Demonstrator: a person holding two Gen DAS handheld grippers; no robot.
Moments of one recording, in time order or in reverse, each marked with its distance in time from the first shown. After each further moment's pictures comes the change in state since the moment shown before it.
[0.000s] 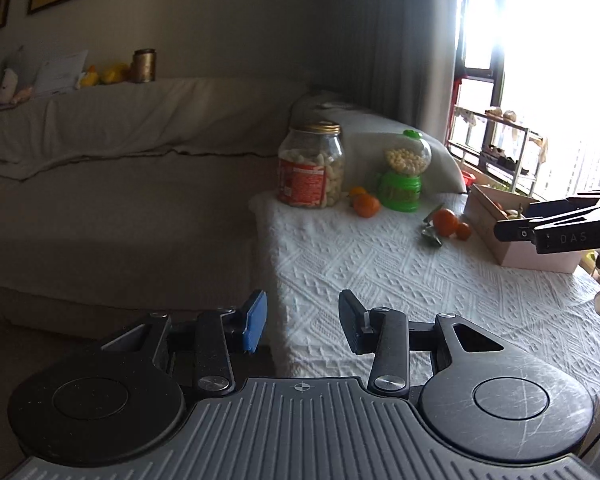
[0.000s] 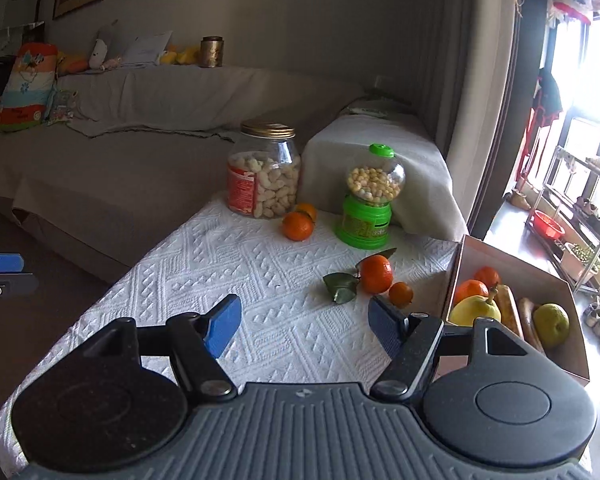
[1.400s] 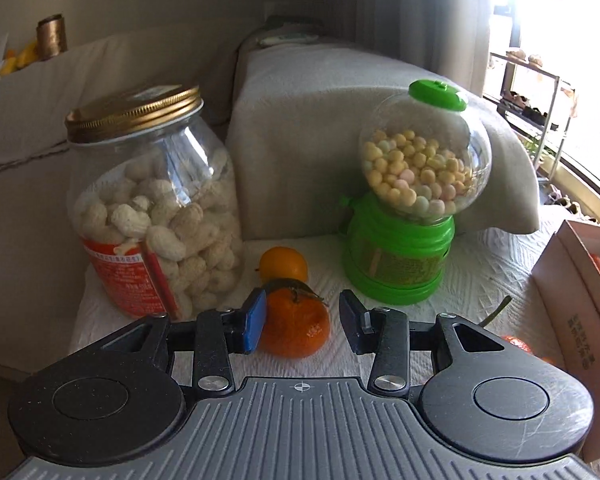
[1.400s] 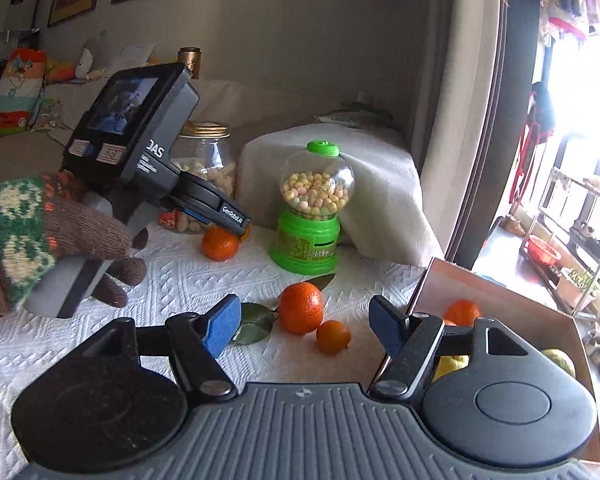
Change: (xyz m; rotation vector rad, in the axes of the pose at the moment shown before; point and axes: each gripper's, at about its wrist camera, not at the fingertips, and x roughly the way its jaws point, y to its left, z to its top) left arm 0.365 -0.147 0.124 0.056 0.206 0.042; right arm 0.091 -0.101 -0.008 0.005 -0.071 0.000
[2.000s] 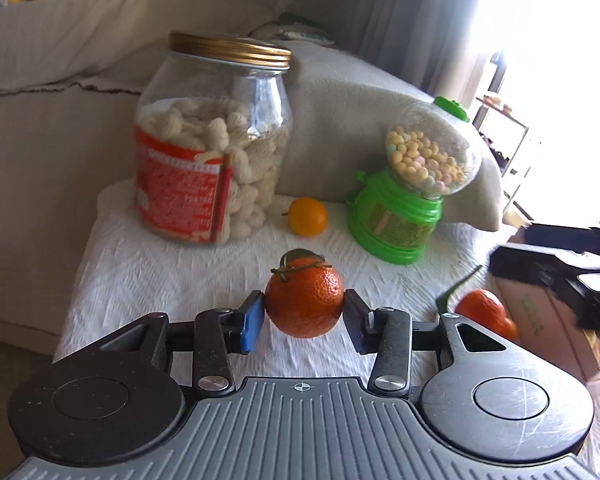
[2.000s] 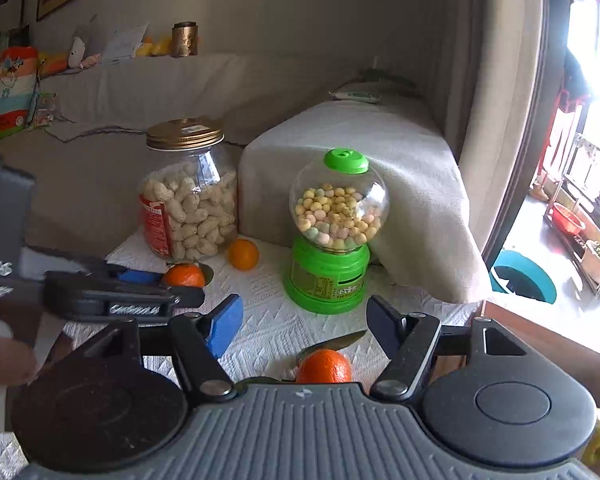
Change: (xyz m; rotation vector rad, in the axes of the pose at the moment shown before) left arm -0.053 0.069 -0.065 -0.187 -0.034 -0.231; right arm 0.094 0.004 0.075 0.015 0.124 0.055
